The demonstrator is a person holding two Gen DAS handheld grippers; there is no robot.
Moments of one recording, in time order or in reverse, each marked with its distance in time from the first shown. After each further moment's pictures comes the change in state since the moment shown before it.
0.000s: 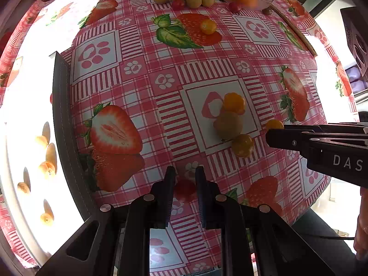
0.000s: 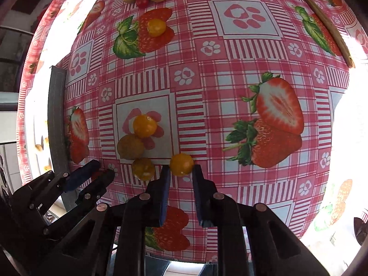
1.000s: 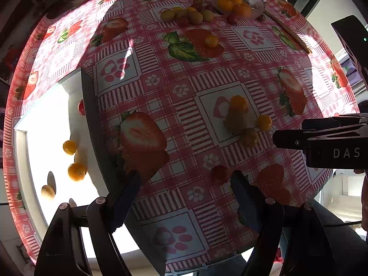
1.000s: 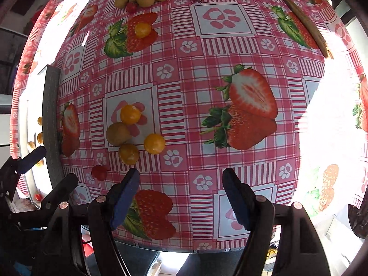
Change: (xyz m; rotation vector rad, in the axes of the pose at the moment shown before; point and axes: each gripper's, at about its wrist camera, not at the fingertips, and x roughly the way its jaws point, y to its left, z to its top) left arm -0.021 0.006 -0.013 0.086 -0.066 0.084; right arm -0.032 -0.042 -0.038 0.013 -0.029 -0.060
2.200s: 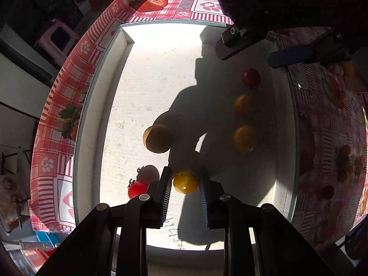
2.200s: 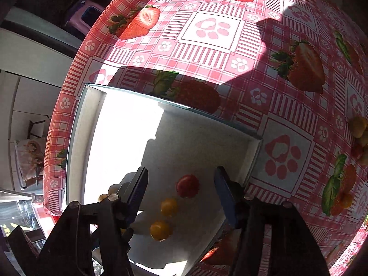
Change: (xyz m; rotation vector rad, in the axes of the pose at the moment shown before) left arm 0.008 0.154 -0.048 -0.501 -0.005 0.178; right arm 0.052 0.327 0.121 -0.492 0.018 0.130
